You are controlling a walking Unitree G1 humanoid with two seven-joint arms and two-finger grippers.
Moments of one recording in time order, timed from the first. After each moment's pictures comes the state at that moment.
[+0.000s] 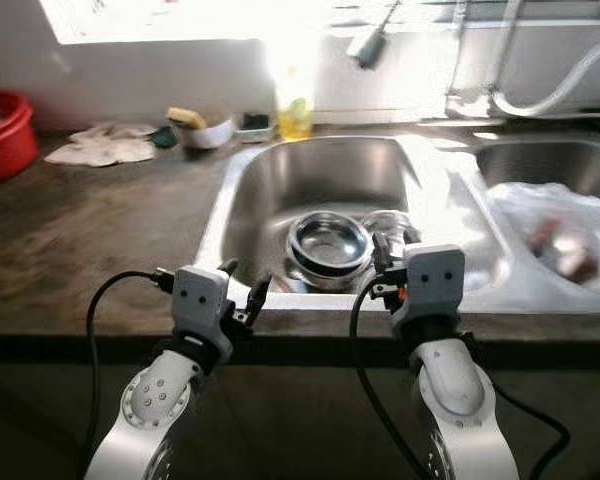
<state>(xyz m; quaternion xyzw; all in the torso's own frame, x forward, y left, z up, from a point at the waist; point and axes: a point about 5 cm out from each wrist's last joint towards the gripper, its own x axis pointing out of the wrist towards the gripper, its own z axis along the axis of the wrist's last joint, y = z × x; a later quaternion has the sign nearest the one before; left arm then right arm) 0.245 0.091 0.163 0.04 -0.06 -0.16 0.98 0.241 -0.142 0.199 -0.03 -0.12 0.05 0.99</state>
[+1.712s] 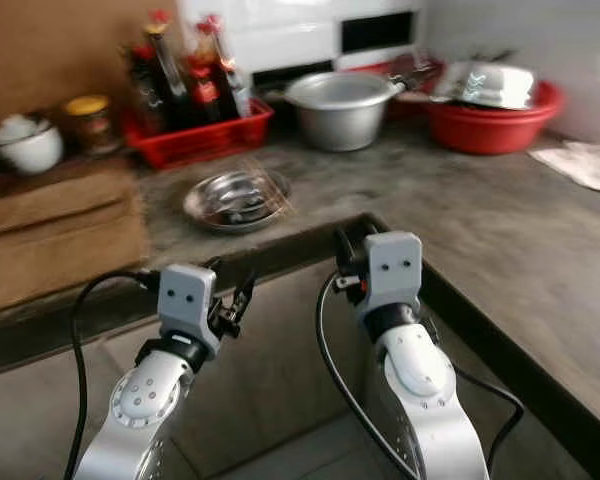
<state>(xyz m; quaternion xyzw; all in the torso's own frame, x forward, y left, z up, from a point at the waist) 0.245 0.095 0.162 0.04 -0.06 -0.15 0.99 0.253 -0.118 0.198 -0.01 -0.10 0.09 0.99</state>
